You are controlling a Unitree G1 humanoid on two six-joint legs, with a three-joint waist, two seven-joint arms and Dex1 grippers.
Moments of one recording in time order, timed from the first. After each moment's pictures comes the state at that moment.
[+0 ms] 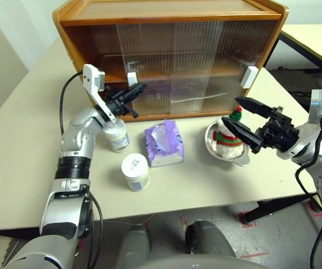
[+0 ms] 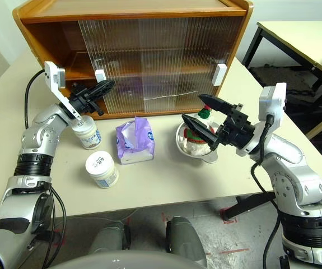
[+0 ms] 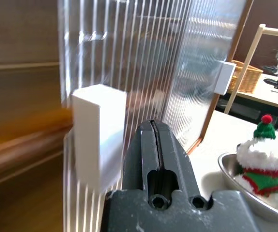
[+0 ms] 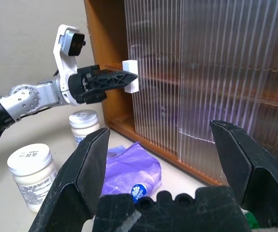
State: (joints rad) left arm -0.64 0.36 0.14 0.37 -0.47 0.24 -0.85; right arm -0.13 -0.56 -0.21 -0.37 0.69 0.33 0.80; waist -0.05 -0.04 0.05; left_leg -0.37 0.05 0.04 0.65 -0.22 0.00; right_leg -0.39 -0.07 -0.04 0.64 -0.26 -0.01
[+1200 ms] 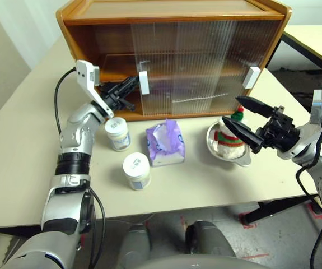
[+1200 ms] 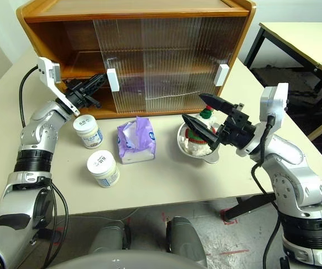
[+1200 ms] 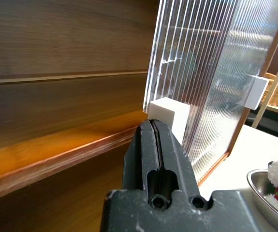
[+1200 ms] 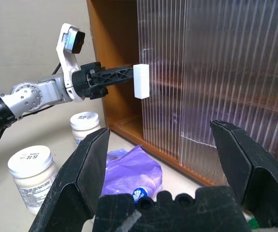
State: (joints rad) left arm -0.69 0.35 0.17 0.45 -0.43 0.19 -0.79; right arm -0.11 -0.56 -0.21 -0.39 0.69 0.32 0.78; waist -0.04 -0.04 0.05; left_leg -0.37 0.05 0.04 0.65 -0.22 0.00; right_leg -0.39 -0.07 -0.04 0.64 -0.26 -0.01
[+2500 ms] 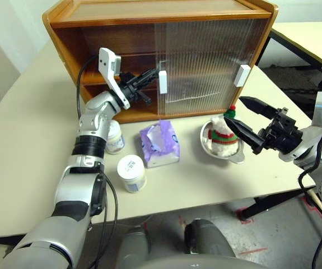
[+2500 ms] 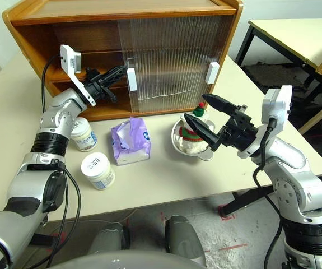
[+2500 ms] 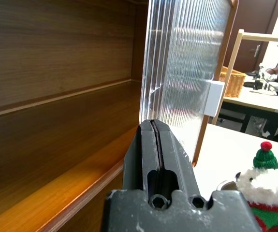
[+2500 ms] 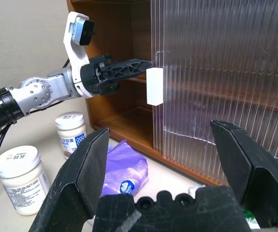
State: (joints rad) left arm -0.85 0.28 0.13 0.64 -0.39 0.10 -0.88; right arm -0.09 -0.56 -0.22 -0.43 0.69 0.32 0.74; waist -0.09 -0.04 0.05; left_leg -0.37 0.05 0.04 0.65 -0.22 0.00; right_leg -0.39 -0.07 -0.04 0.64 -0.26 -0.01
